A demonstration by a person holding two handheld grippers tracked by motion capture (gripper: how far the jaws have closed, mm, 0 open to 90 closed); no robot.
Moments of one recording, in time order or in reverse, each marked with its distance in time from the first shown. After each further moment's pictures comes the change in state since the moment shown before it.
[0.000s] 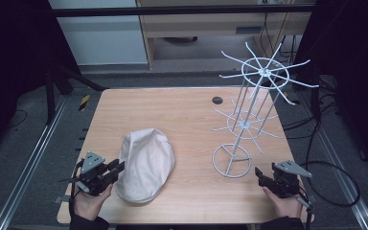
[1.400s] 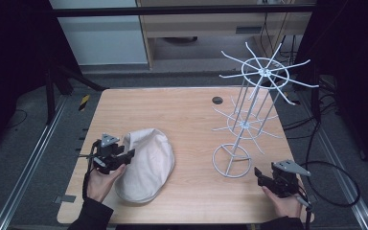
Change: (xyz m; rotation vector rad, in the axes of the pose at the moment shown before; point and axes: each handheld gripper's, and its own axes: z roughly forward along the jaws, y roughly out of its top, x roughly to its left) left arm 0.006 0.025 0.060 0.128 0.020 0.003; right arm 0.001 0.002 0.002 0.019 -0.001 -0.006
